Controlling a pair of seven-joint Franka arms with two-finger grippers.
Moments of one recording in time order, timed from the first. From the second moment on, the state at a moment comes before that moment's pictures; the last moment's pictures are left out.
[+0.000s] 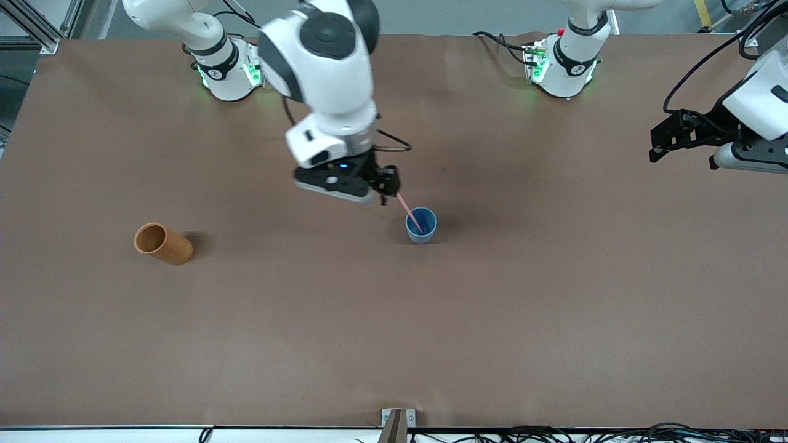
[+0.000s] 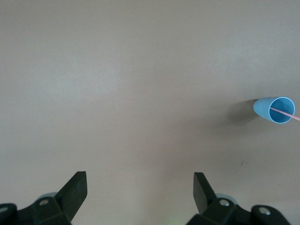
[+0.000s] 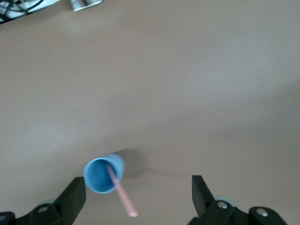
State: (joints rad) left arm -0.10 0.06 -0.05 -1.41 -0.01 1.48 0.00; right arm 0.69 0.41 -0.01 -1.26 -0.08 1.78 0.97
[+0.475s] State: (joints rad) left arm -0.10 0.06 -0.05 -1.41 -0.01 1.49 0.00; right arm 0.40 0.14 -0.01 -1.49 -0.08 1.63 0.58
